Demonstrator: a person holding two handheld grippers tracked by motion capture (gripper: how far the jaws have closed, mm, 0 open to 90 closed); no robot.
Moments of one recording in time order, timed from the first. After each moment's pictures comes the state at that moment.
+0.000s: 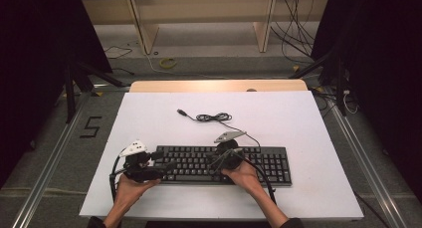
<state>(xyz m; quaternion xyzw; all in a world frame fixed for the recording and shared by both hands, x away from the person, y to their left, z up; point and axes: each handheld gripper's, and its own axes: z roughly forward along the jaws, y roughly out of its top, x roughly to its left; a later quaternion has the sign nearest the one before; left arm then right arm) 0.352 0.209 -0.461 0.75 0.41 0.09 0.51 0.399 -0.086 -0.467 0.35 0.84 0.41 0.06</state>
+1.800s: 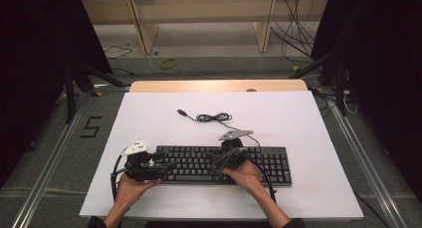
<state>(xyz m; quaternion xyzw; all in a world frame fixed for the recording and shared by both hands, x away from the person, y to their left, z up) 0.356 0.208 -0.464 0.76 0.41 0.08 0.50 0.397 -0.095 -0.461 0.36 0.82 0.45 0.05</state>
